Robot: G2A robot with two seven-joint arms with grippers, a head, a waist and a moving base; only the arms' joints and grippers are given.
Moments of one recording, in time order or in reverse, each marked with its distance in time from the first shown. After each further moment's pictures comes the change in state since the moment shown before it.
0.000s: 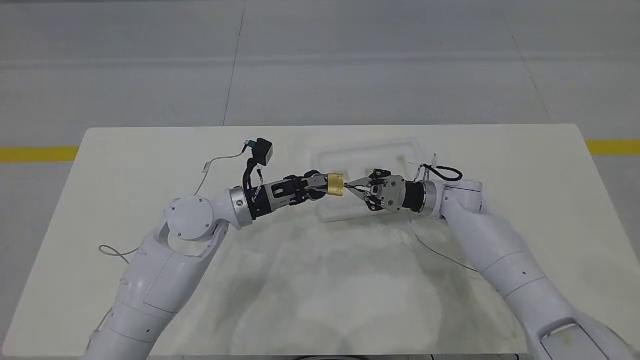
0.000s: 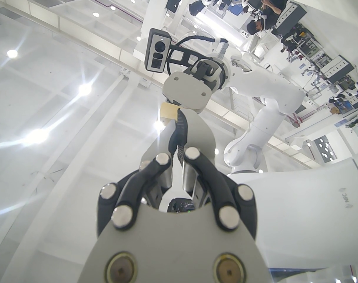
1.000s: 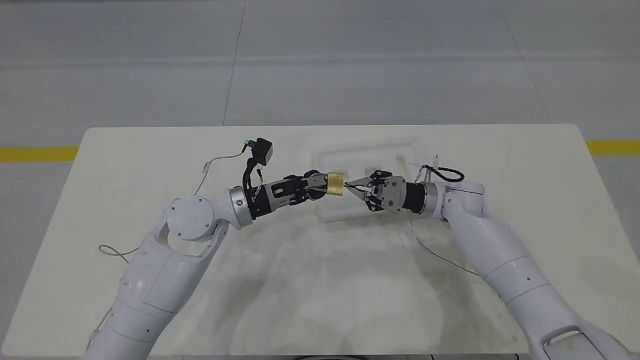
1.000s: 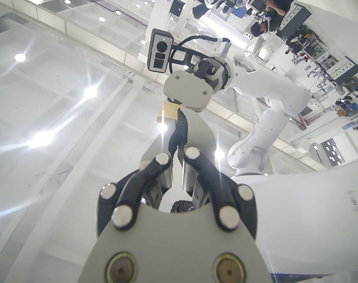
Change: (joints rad) left arm 0.000 0.000 0.000 0.000 0.000 0.000 0.000; right arm -0.044 0.009 0.036 -0.068 0.044 0.023 -0.075
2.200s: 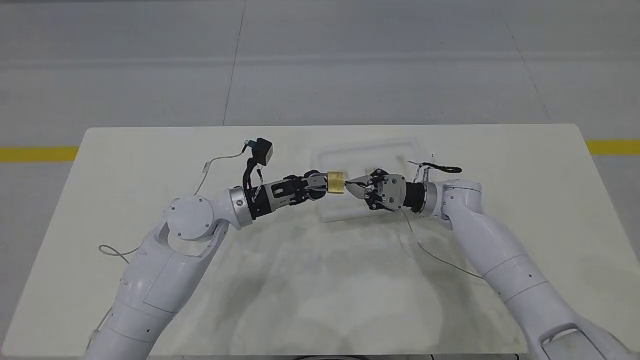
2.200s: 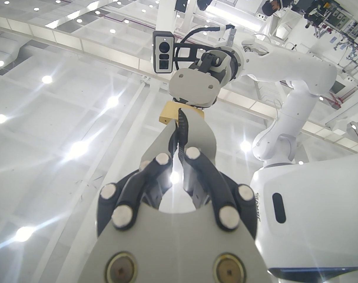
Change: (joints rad) left arm 0.000 0.000 0.000 0.000 0.000 0.000 0.000; right arm 0.014 -0.004 -0.019 0.030 0.169 0.144 -0.091
